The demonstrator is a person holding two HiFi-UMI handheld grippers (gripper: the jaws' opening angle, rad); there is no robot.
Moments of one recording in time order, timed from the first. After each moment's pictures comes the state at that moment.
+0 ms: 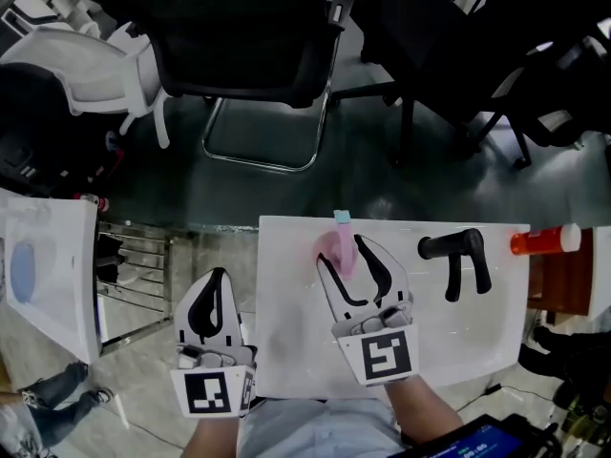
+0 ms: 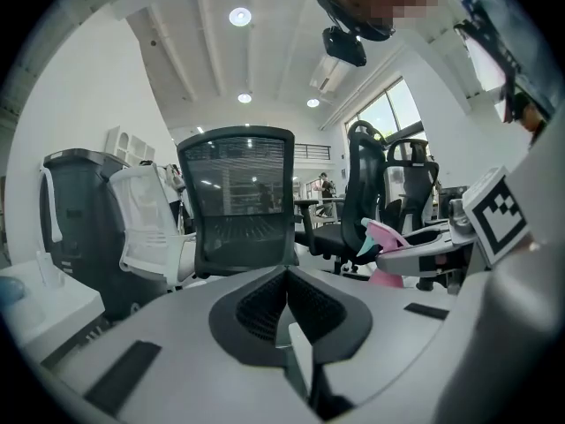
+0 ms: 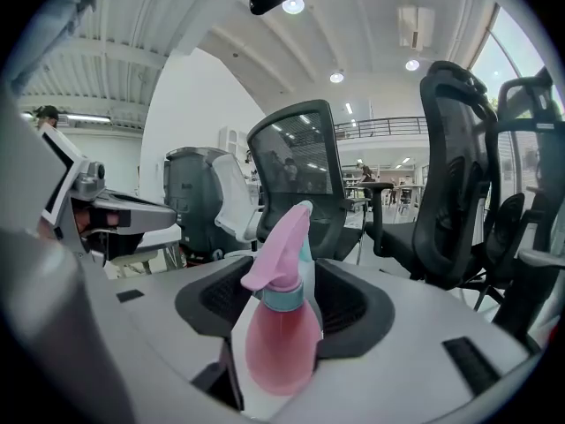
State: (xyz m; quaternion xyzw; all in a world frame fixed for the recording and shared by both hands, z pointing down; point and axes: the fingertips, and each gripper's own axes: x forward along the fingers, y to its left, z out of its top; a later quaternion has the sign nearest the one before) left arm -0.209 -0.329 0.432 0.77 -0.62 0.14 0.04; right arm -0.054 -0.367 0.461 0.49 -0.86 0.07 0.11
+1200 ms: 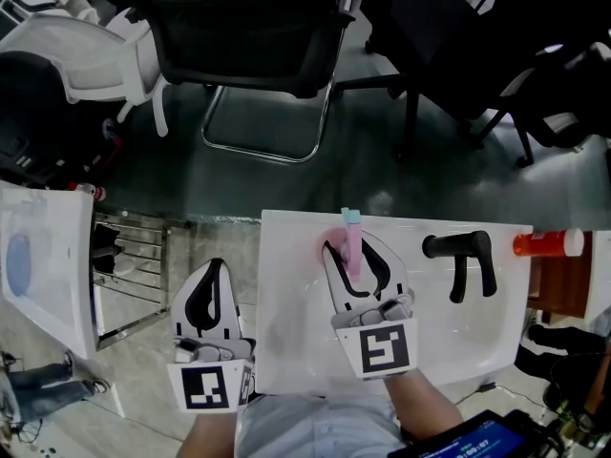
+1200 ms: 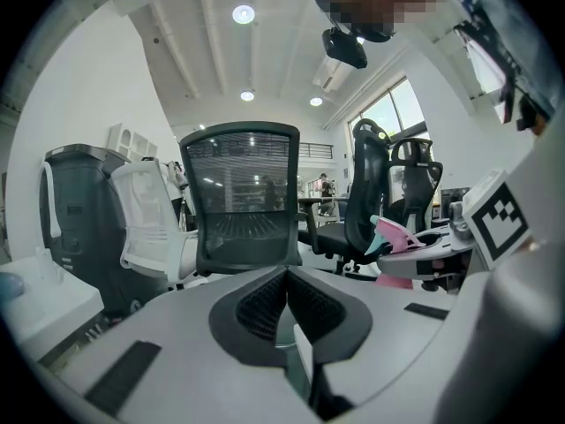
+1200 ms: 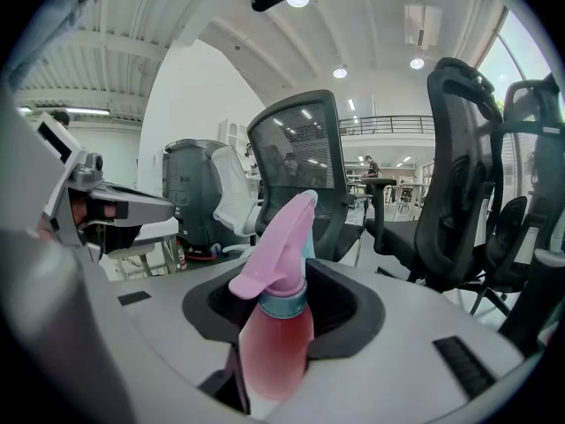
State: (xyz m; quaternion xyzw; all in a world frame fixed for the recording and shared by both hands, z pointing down) left arm -0.219 -0.339 0.438 0.77 -0.63 0.14 0.05; right arm -0.064 -0.378 0.472 0.49 -0.86 0.07 0.13
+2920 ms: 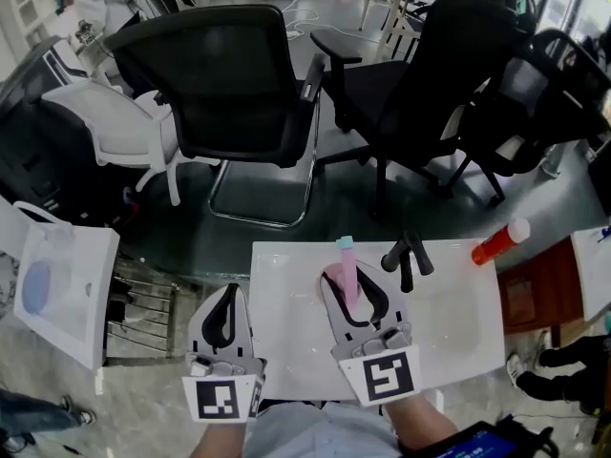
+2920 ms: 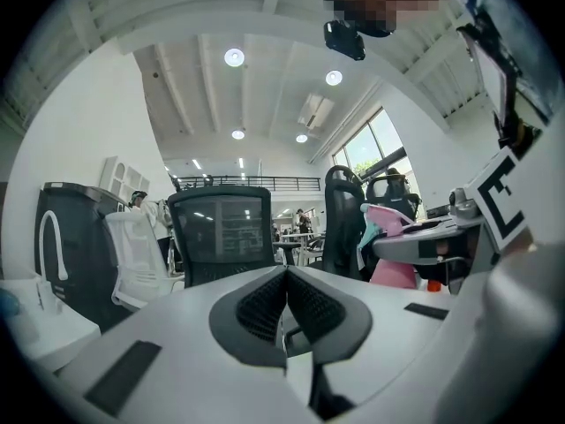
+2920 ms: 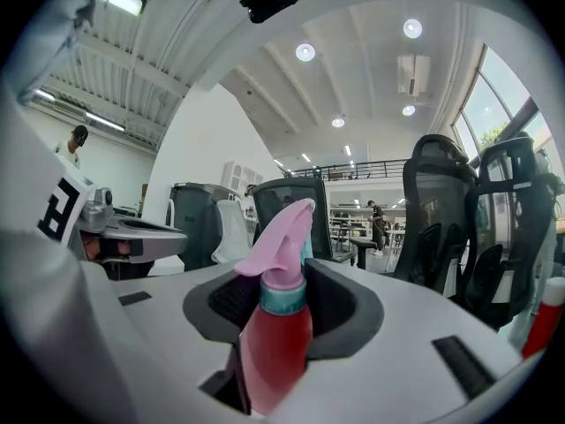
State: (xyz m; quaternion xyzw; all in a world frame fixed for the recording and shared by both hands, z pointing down) left arm -0.148 -0.252 0.332 0.79 -0.61 0.06 -0.04; right arm -0.006 -0.277 0.328 0.51 -0.86 -0.03 0.03
